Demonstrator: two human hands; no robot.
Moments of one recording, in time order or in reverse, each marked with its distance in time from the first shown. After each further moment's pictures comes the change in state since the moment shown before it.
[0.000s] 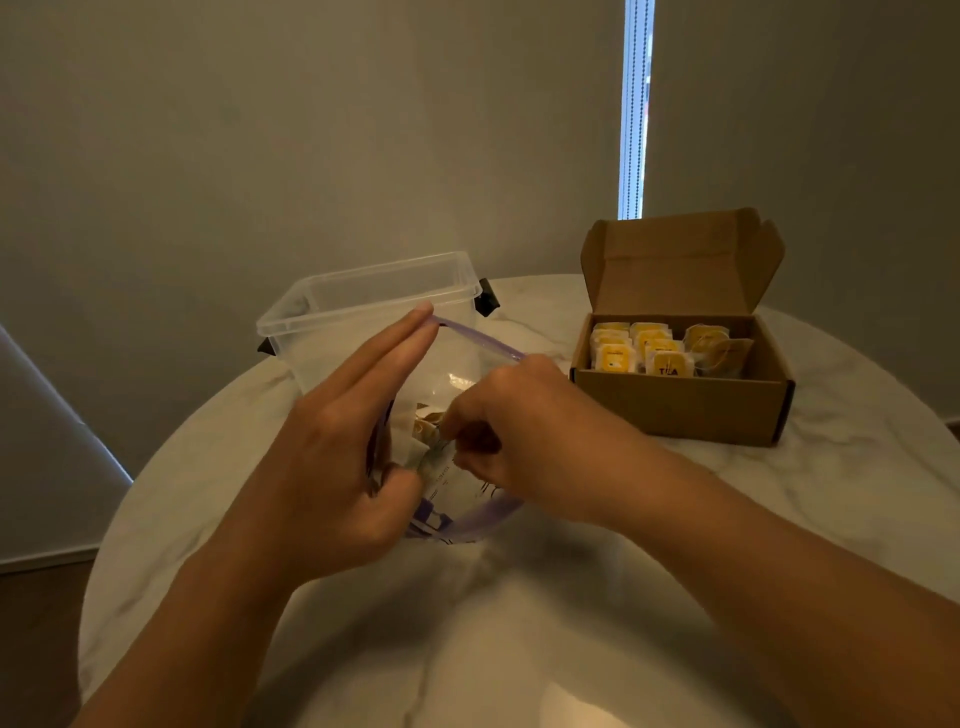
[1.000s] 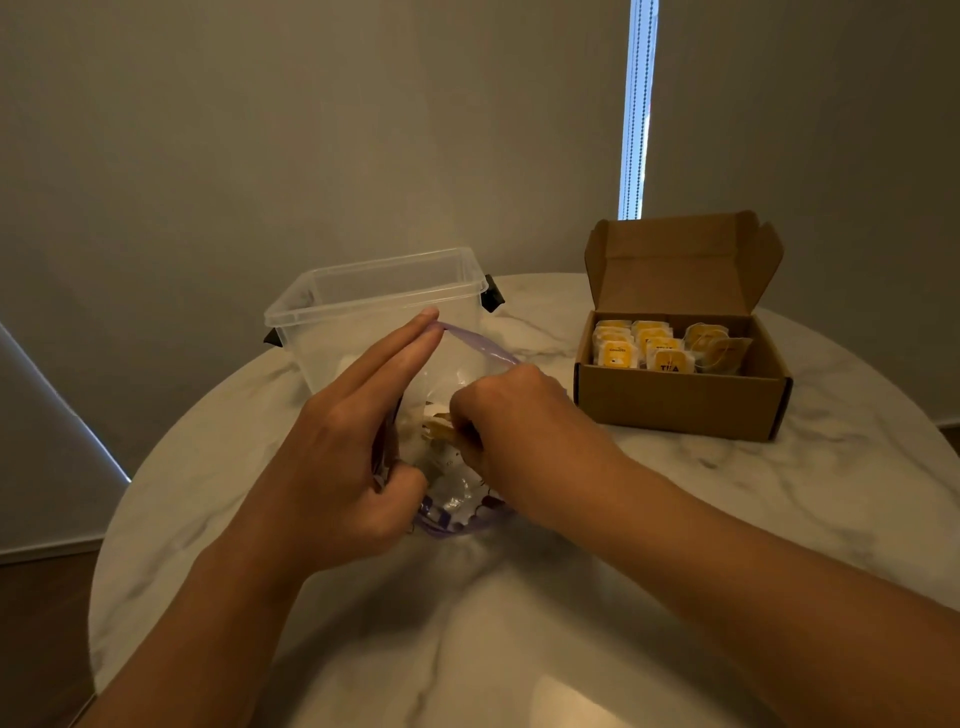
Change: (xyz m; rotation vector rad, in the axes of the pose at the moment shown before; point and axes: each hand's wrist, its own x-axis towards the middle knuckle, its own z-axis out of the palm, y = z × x) left_hand -0.009 -0.002 0.000 -0.034 0.010 -0.015; right_hand 0.010 -0.011 0.023 -0.134 0.020 0.147
